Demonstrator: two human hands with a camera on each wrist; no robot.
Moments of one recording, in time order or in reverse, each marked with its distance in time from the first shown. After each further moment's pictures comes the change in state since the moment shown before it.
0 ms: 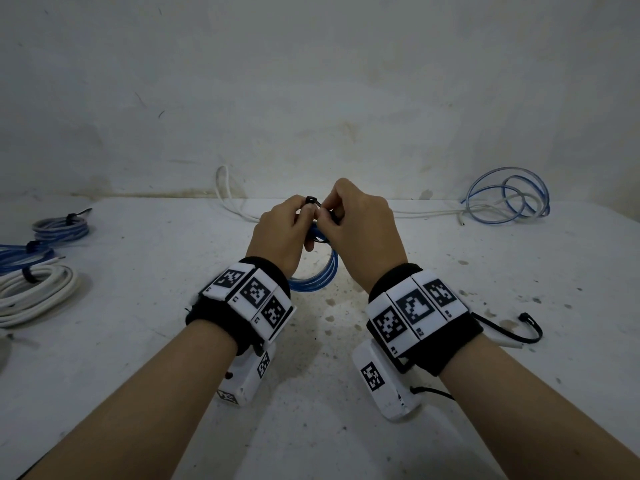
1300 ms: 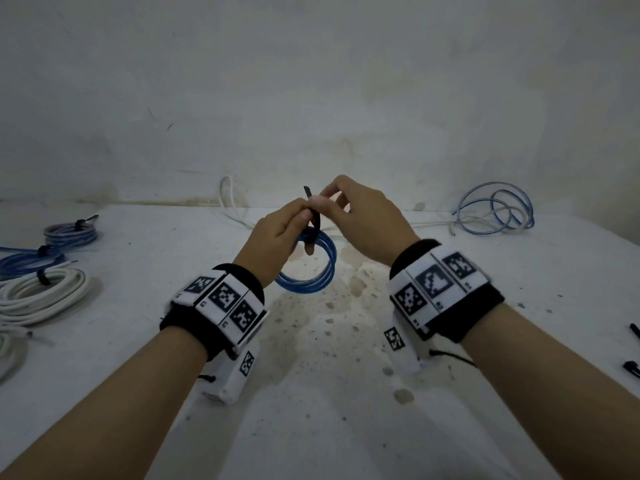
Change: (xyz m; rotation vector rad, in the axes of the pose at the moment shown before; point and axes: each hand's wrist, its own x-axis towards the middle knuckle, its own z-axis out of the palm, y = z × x) left_hand -0.012 0.005 -0.026 -0.189 -0.150 0.100; right_hand 0.019 -0.005 -0.022 -0.025 -0.233 0.068
